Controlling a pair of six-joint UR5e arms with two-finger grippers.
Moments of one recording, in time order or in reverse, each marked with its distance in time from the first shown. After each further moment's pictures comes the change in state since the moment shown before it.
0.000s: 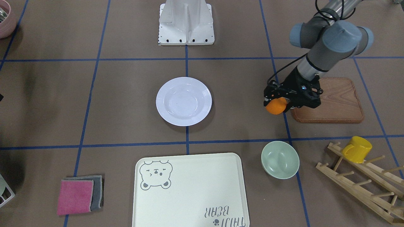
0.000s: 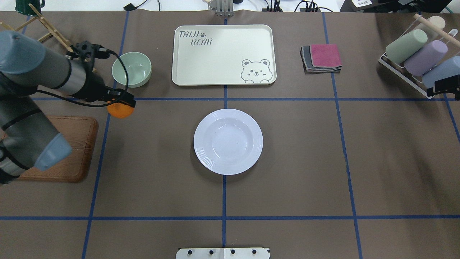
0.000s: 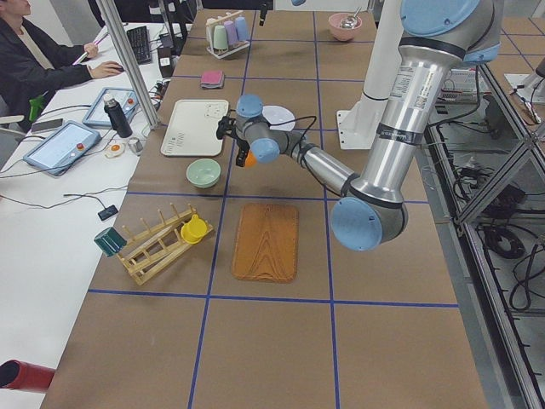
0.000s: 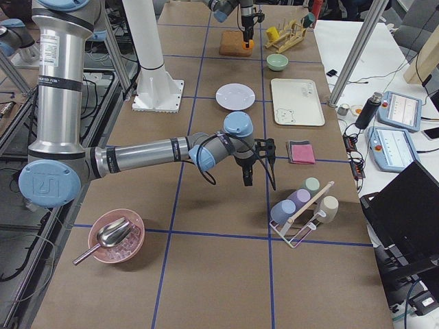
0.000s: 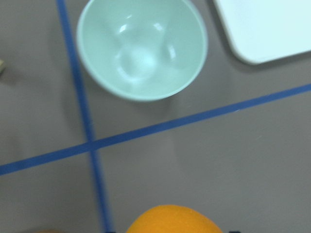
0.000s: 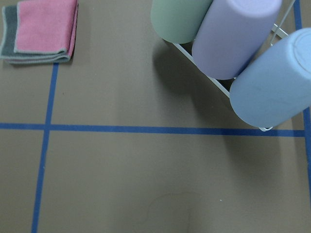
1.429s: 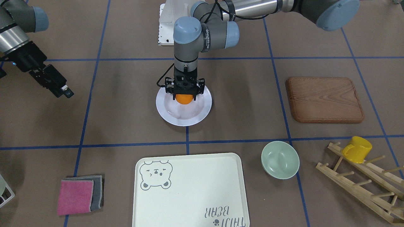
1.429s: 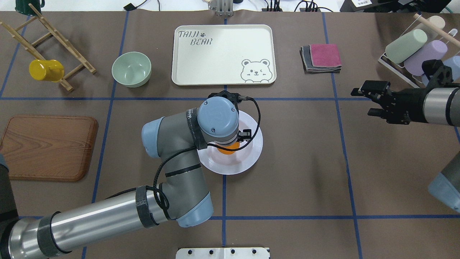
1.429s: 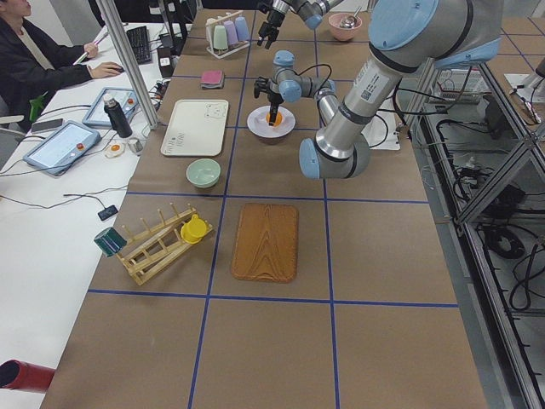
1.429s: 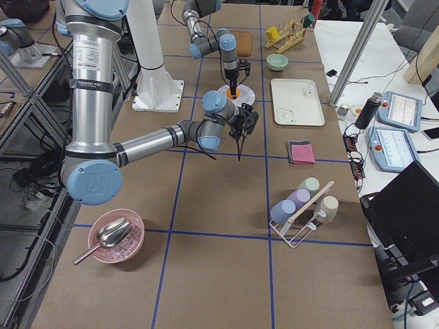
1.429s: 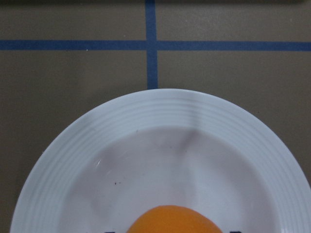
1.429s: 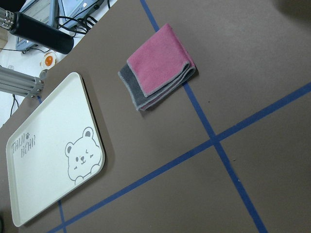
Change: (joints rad) left arm 0.379 -0.480 0.294 0.271 0.392 -0.344; right arm -0.443 0.019 0.074 0.473 -0.451 0.942
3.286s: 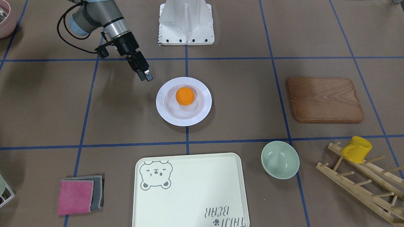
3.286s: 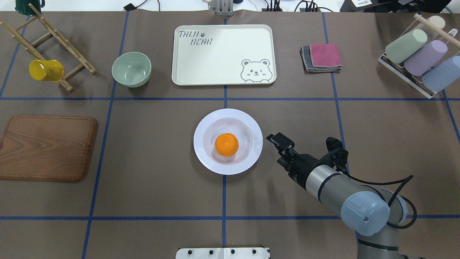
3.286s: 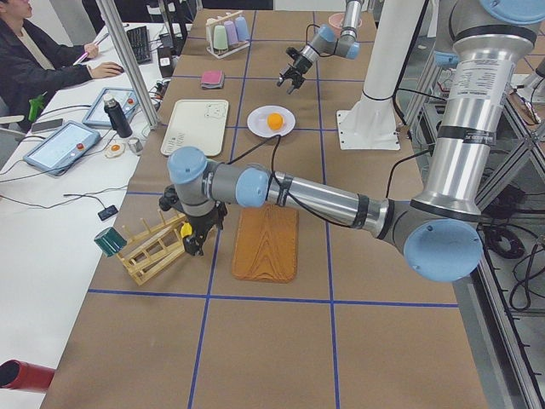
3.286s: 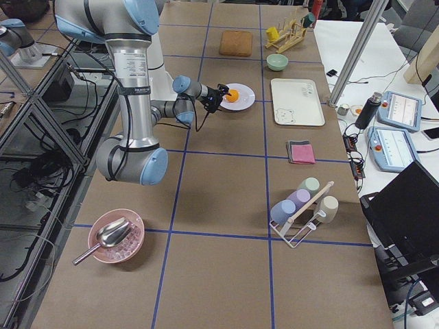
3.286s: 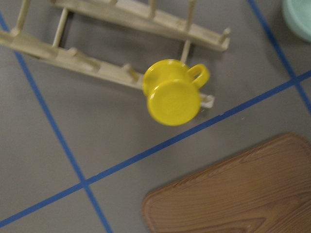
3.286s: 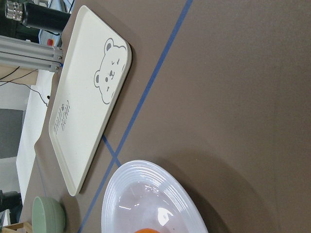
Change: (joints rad) left arm -1.138 0.709 -0.125 0.225 -0.671 1.675; right arm -0.577 0.230 -0.050 -0.121 -0.732 0.478
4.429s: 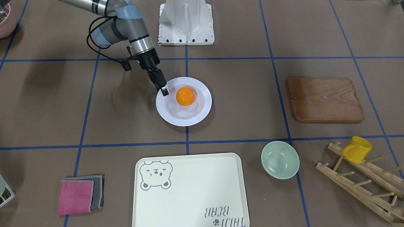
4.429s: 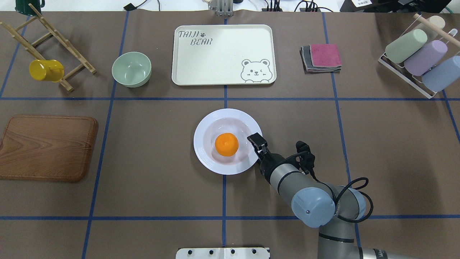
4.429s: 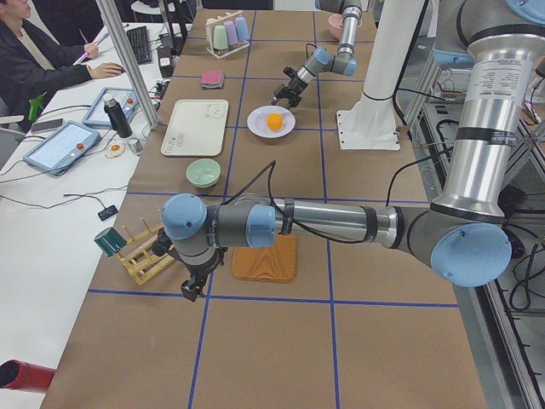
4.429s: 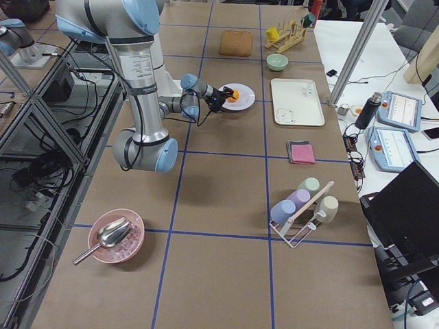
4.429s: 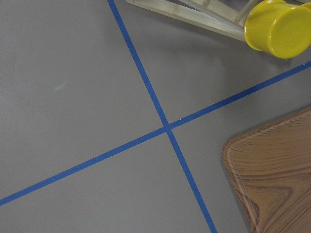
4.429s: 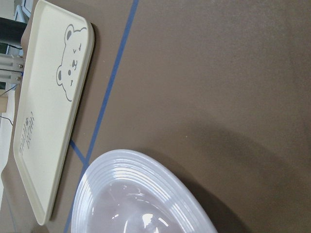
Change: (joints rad) left arm -0.080 0.024 0.056 -0.001 -0.027 0.070; right arm -0.005 0.191 -0.201 -0.105 -0.024 0.157
